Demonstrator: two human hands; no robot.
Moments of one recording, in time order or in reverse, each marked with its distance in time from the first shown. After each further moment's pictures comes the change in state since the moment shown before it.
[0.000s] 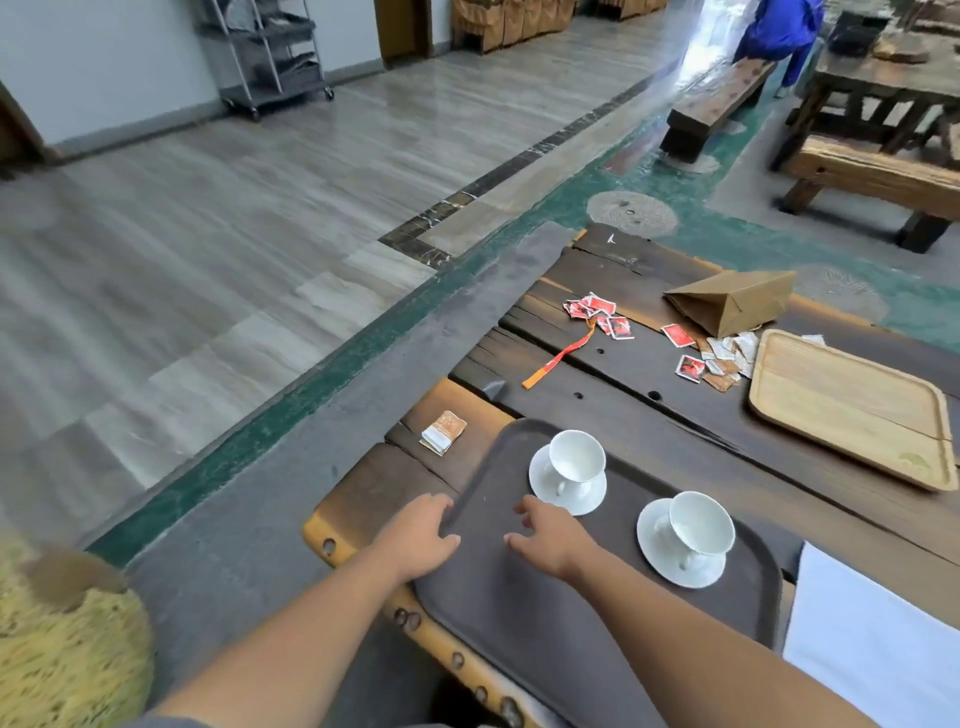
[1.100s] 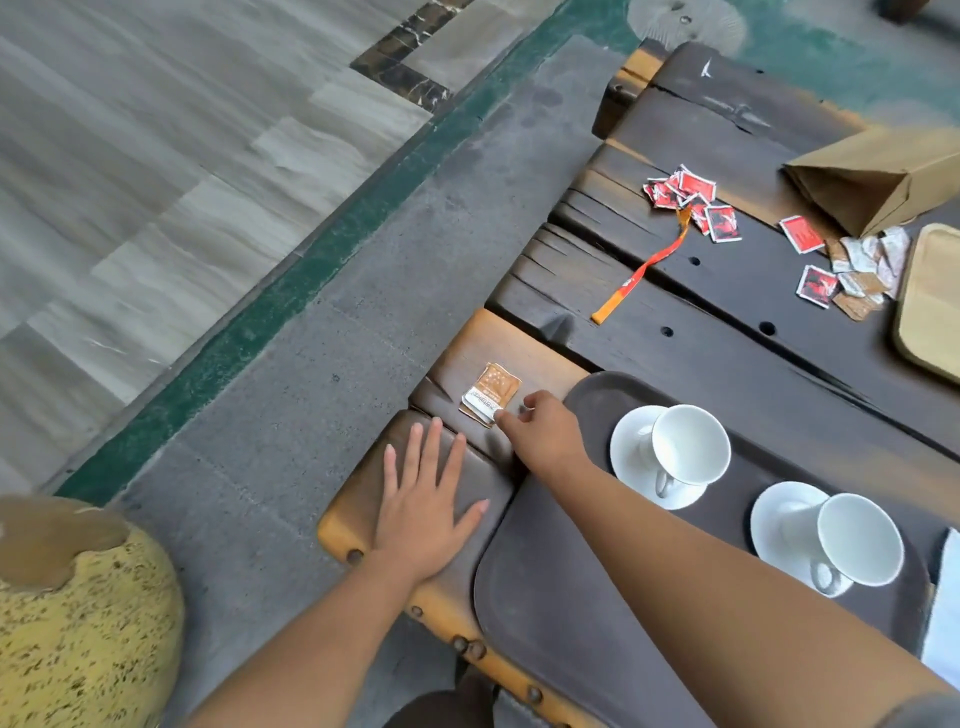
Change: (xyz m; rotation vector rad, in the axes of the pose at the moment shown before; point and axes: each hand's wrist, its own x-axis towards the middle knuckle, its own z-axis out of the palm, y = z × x) left_hand 0.095 -0.110 0.034 0.436 0.147 0.101; right_hand 0.165 -0.096 0.019 0.371 0.186 0.281
